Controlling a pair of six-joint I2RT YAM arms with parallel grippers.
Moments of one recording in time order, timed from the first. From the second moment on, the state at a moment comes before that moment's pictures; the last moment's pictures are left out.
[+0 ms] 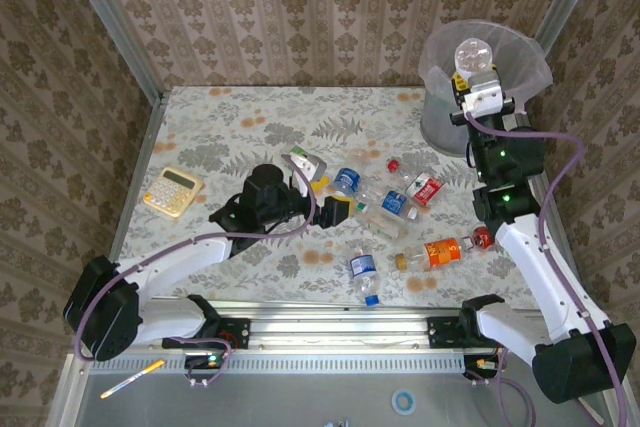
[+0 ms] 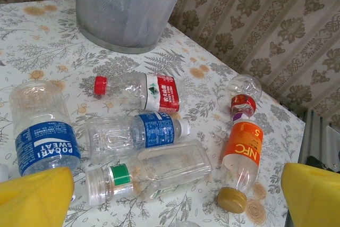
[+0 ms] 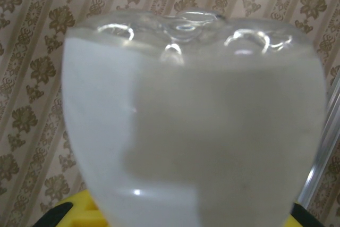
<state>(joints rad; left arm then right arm) -0.80 1.21 0.72 0.20 0.36 -0.27 0.16 1.02 0.95 0.49 0.09 -0.47</state>
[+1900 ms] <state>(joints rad) -0.69 1.23 0.66 0.29 0.46 -0.32 0.11 1.62 1.80 0.22 0.08 -0.51</state>
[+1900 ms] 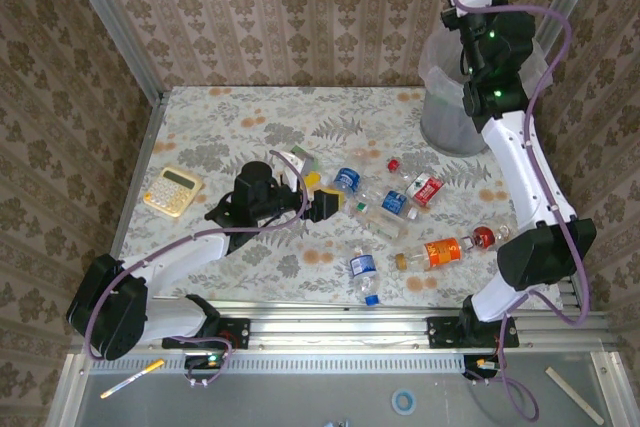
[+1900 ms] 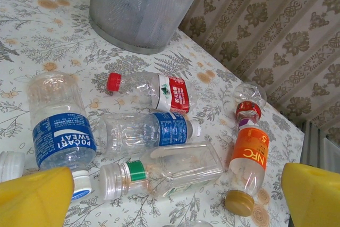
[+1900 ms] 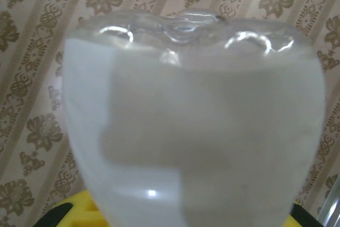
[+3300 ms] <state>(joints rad) -0.61 1.19 0.65 0.04 0.37 -0.41 0.15 1.49 1.97 -0.36 -0.01 -0.13</state>
